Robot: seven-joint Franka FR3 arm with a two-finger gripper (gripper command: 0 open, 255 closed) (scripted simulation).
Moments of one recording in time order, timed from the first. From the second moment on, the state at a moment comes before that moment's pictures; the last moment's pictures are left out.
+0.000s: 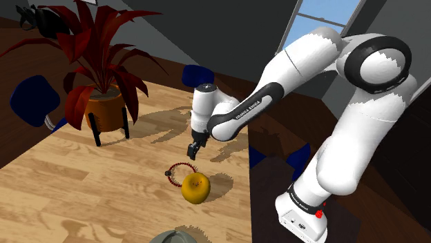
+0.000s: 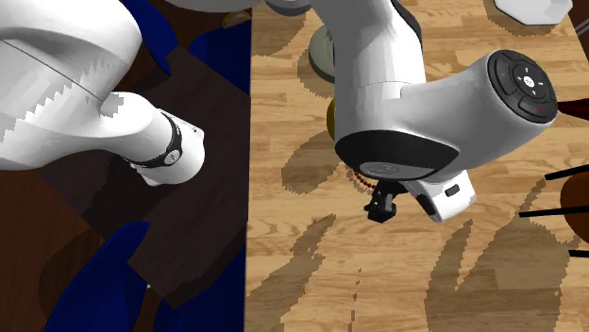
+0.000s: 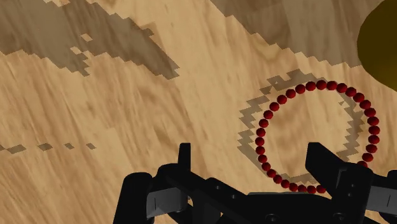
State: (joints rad) arm 0.21 0.13 0.26 -2.43 -0.17 2.51 0.25
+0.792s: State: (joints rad) arm 0.28 0.37 0.23 -2.34 -0.31 2.65 0.36
